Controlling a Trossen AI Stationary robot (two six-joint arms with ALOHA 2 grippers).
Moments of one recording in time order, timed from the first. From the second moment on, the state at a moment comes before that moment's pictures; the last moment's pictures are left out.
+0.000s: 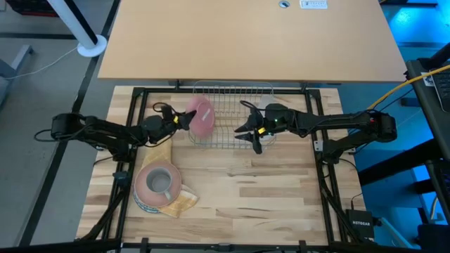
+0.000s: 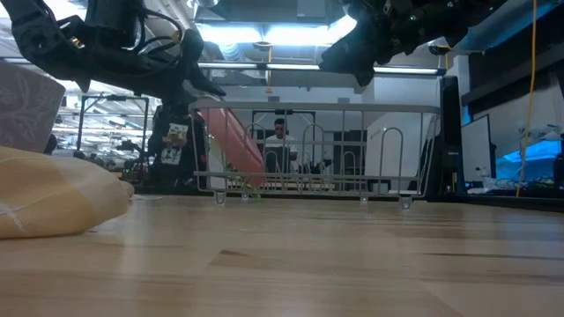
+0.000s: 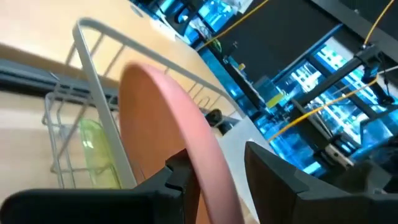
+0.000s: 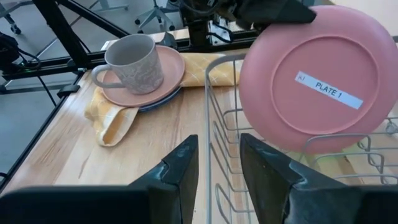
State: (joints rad) left arm 0.23 1.21 0.27 0.89 -0.50 -0.82; right arm -0.17 1.31 0.83 0.10 -0.25 0.05
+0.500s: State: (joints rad) left arm 0.30 1.05 0.27 0.68 -0.48 -0.76; right arm -0.18 1.31 0.83 0.07 -0.25 0.05
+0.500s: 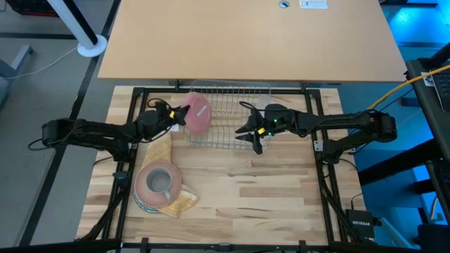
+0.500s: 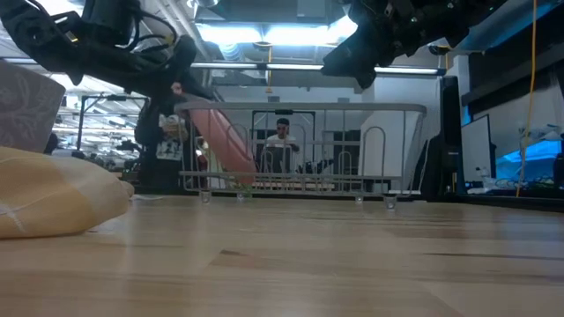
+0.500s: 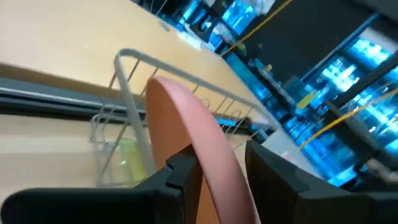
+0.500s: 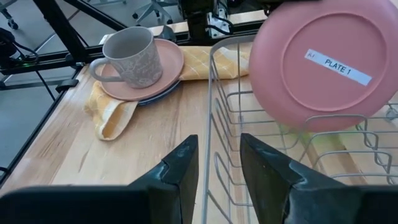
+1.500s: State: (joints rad) left arm 0.30 0.93 0.27 0.49 -0.43 -0.36; right arm -0.18 1.31 0.83 0.03 -0.25 0.02
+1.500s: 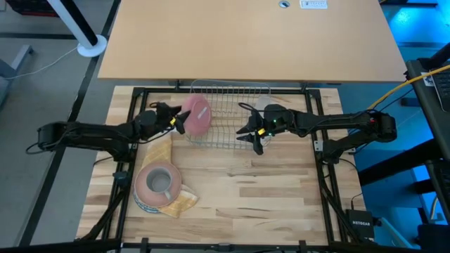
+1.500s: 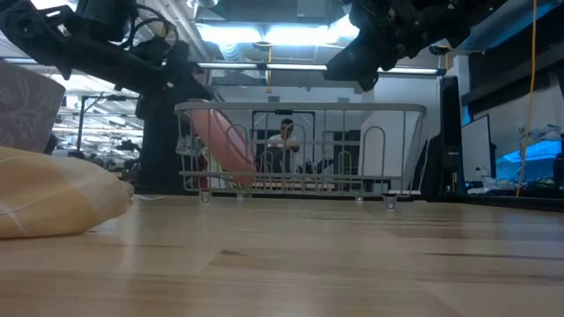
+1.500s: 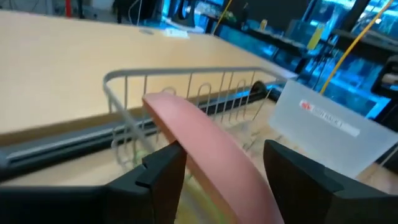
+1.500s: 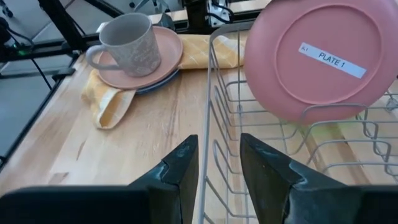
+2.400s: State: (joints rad) left arm 0.18 0.41 0.27 0.25 0.02 -0.78; right arm -0.17 1.31 0.83 0.08 -0.34 0.12
